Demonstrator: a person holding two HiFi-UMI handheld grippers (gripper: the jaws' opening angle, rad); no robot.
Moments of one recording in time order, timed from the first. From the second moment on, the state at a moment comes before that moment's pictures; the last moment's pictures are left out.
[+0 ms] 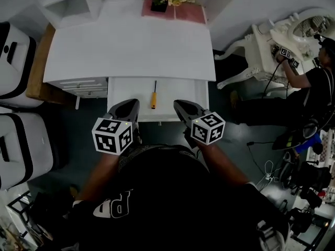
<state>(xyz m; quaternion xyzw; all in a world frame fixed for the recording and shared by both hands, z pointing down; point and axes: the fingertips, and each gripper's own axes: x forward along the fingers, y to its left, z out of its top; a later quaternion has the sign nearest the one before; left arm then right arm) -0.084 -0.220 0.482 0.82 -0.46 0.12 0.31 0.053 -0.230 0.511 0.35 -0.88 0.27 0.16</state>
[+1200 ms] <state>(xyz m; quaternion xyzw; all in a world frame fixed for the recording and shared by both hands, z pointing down) 0.019 -0.068 0.440 0.83 -0.47 0.14 0.27 0.122 -0.067 0.446 0.31 -0.92 0.23 0.09</state>
